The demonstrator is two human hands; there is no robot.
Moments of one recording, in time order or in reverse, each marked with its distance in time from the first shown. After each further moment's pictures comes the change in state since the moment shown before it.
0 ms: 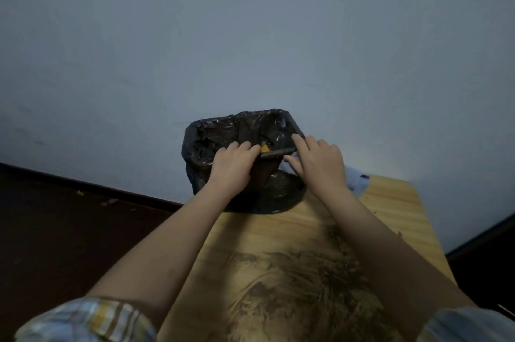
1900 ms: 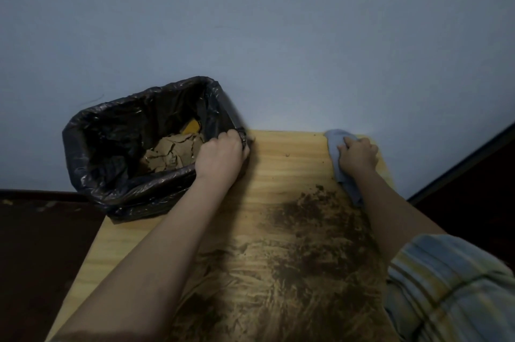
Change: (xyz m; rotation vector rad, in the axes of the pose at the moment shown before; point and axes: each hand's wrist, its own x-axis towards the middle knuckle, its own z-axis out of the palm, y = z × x) left_hand 0.052 0.115 0.080 0.119 -0.149 -0.033; right_hand -0.101 0.201 0.137 0.282 -0.648 0.946
